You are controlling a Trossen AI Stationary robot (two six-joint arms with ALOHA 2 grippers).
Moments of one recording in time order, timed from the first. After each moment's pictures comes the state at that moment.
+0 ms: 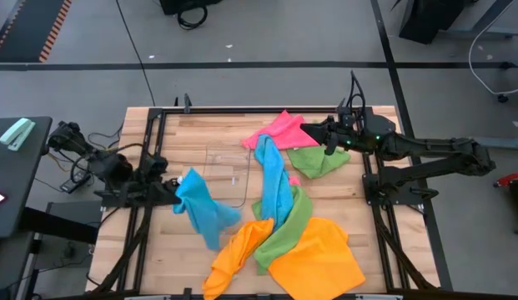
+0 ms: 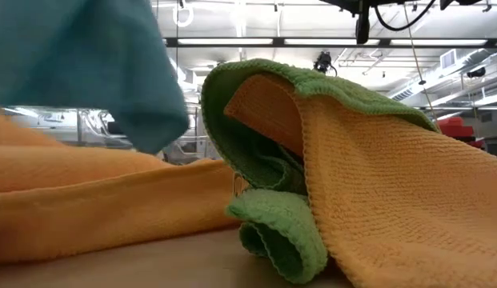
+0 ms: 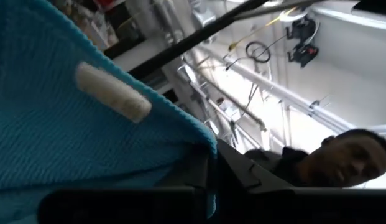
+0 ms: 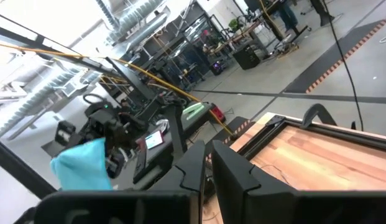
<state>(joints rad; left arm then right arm) -0.57 0.67 0.66 0.40 -0.19 -1.00 -0.15 0.88 0.72 0.26 0.12 0.67</state>
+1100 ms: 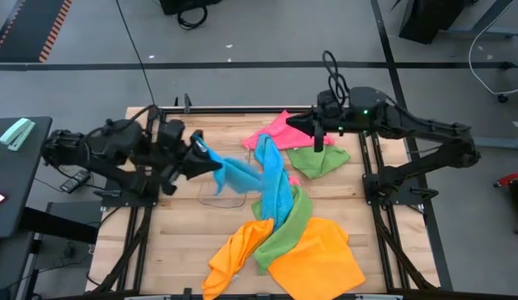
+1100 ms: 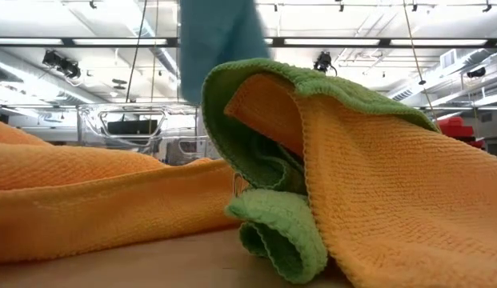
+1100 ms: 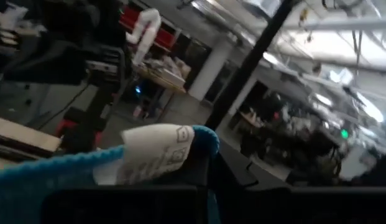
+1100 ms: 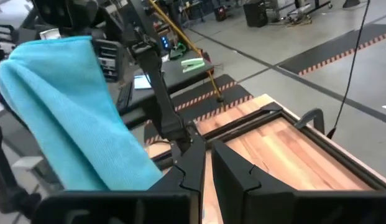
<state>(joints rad) -0.21 1.10 1.34 -0.10 -0.03 -0.52 -0.15 1.15 1.35 -0.34 -0.03 0.36</state>
